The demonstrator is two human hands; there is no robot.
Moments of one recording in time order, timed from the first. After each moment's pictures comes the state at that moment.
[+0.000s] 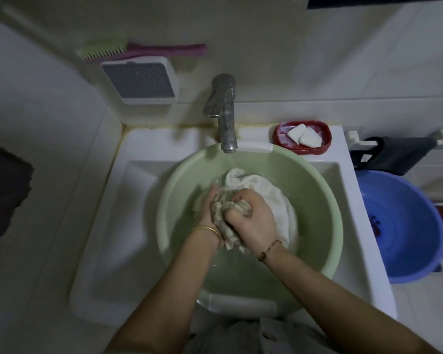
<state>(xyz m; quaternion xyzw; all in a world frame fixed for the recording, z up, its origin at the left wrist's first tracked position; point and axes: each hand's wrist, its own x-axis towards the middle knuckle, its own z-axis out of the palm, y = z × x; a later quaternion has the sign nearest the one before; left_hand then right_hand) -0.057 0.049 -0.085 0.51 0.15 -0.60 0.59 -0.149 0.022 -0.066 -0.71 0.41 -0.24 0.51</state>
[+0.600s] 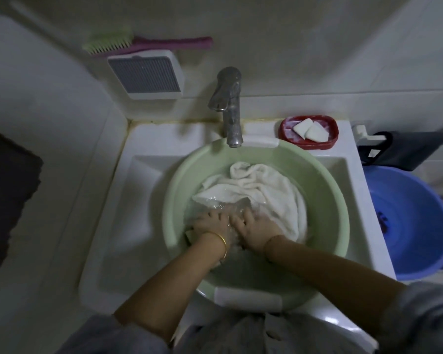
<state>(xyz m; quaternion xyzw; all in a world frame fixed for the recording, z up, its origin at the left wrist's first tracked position) -0.055 0.076 -0.117 0.80 -0.47 -0.27 -0.28 -0.161 0.009 -0.157 -0.94 0.23 0.22 0.09</state>
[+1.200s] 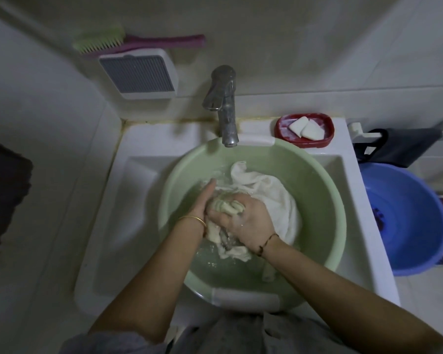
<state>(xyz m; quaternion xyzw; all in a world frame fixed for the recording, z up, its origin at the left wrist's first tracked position) -0.027 0.059 -0.082 0.64 0.04 -0.59 0.50 -0.142 0.026 -0.086 -0.76 0.34 -0.19 0.52</state>
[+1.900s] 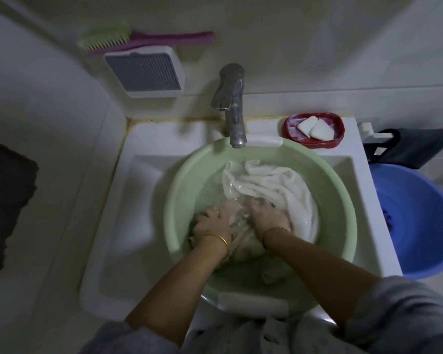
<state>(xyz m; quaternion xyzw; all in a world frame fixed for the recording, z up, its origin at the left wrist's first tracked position) -0.049 0.074 -0.129 0.83 -0.43 -0.27 -0.23 -0.146 -0.014 -0.154 -0.87 0.42 0.18 0.21</state>
